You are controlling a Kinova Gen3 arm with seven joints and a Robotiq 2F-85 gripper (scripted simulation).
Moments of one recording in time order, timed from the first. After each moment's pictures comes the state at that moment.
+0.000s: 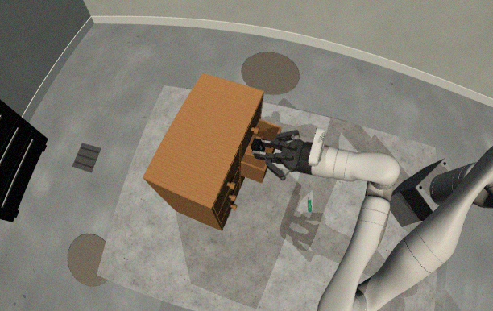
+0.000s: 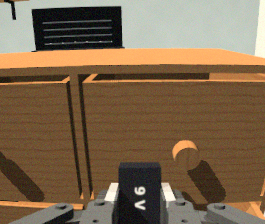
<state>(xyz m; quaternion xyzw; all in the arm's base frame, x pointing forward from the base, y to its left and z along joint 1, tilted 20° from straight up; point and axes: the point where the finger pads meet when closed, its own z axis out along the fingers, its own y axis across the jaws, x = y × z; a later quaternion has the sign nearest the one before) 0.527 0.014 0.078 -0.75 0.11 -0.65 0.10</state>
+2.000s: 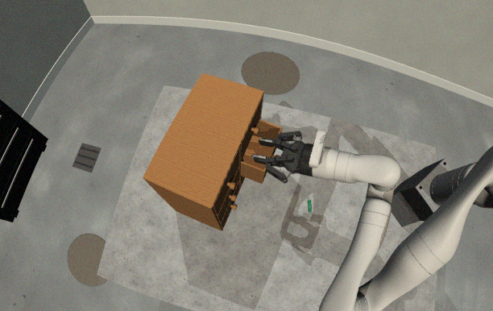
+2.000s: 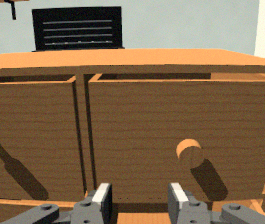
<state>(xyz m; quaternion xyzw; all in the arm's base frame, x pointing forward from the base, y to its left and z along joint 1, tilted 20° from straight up) 0.525 0.017 0.079 -0.75 0.11 -0.65 0.09</state>
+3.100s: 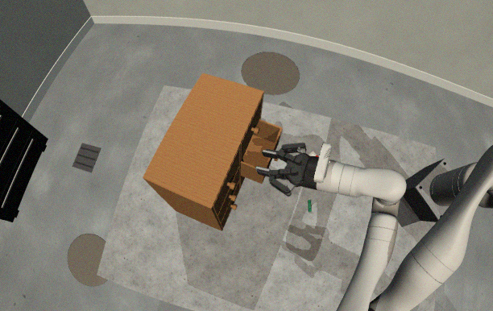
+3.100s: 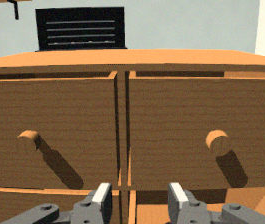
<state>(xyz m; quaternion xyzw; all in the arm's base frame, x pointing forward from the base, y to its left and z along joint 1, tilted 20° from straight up) 0.507 0.045 0.084 -0.75 0.11 -0.65 0.09</state>
